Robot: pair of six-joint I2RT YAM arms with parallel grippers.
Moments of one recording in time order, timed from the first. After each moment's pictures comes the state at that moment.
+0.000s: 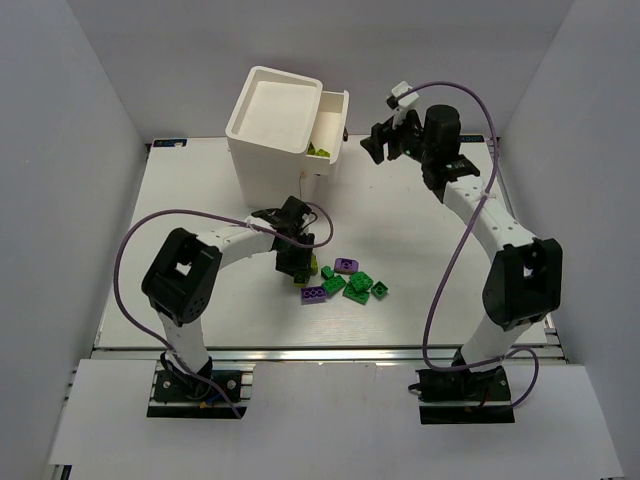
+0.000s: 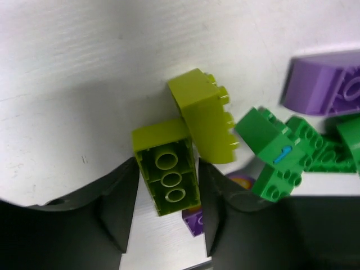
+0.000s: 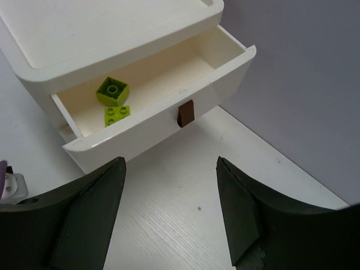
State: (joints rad) left arm -0.60 1.82 1.16 -0.55 0.11 -0.42; right arm 0.30 1.72 1.50 0.07 -0.44 -0.19
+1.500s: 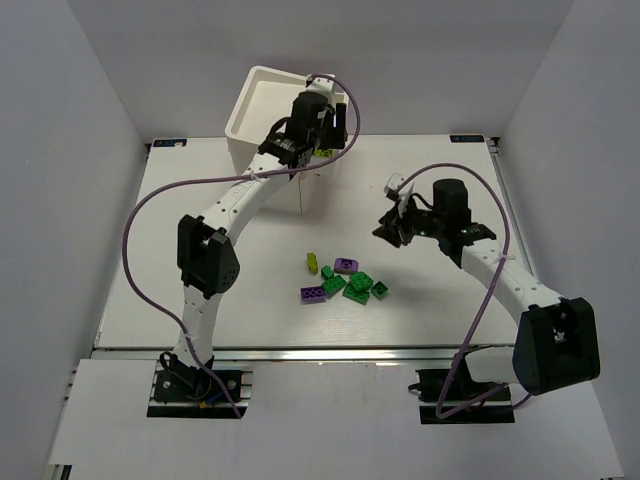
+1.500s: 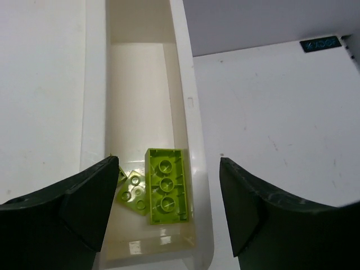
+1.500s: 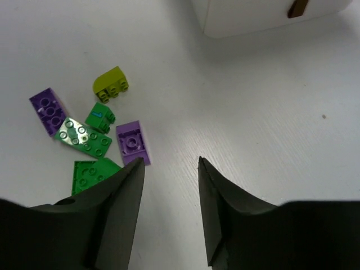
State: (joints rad) left arm -0.57 2.14 2.16 -0.39 -0.23 -0.20; right arm 0.30 1.31 0.87 -0.09 -0.70 -0.43
